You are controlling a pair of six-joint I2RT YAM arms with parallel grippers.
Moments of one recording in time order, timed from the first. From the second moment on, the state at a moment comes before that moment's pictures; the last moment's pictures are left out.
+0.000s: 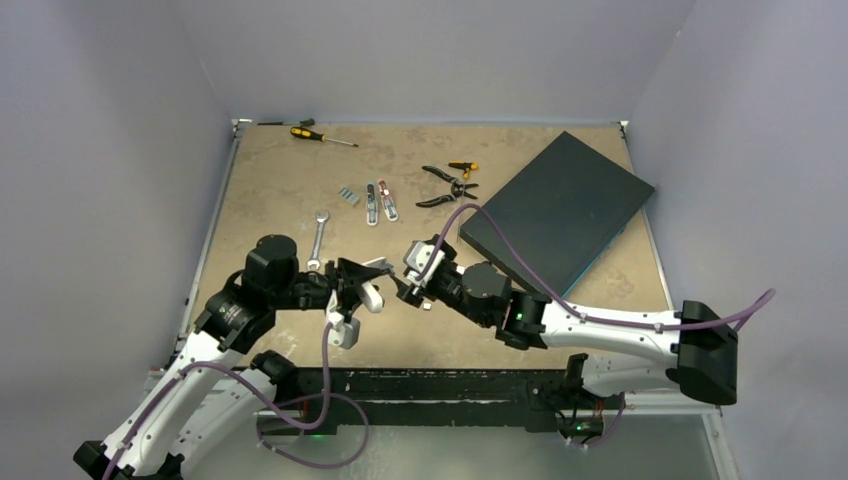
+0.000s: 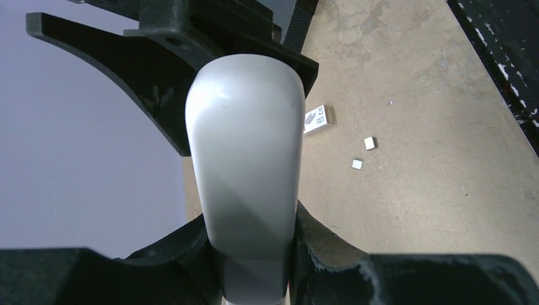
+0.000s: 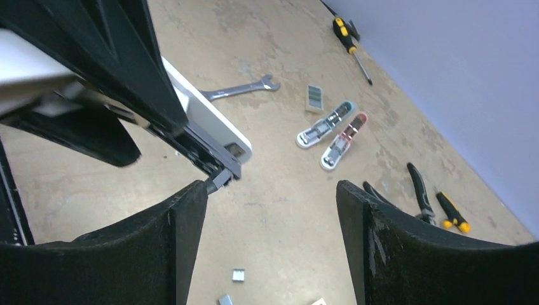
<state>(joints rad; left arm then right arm) -0.54 0.64 0.76 -0.59 0.80 1.30 1.20 1.21 0.73 0.39 0.26 -0.30</state>
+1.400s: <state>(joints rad) -0.57 0.72 0.77 -0.62 0.80 1.34 1.19 1.04 0.59 0.32 0.33 -0.20</state>
